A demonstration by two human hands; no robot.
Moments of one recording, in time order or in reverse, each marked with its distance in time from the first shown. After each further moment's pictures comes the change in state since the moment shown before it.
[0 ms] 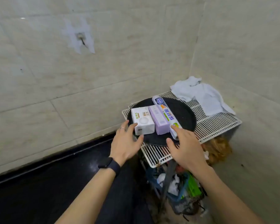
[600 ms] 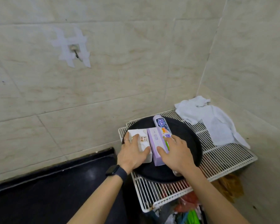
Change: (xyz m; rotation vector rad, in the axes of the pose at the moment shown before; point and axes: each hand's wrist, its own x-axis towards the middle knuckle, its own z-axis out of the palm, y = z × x) left_hand 0.106 0.018 0.051 -0.075 -0.144 -0.242; right_hand 0.135 0.047 0.055 -0.156 -0.305 0.142
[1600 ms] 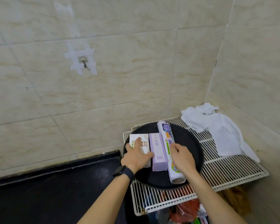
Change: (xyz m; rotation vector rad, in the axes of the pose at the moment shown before) left_hand 0.009 0.023 0.020 0.005 -0.032 -0.292; right_hand 0.019 0.032 -0.007 0.458 -0.089 0.163
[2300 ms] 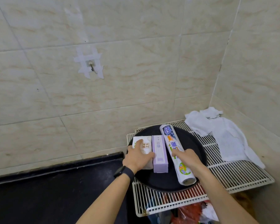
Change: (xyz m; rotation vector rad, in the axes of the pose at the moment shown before) left_hand -0.005 -0.001 -0.009 -0.145 0.022 0.011; right_hand 0.024 0.013 -0.018 0.325 -0.208 0.214
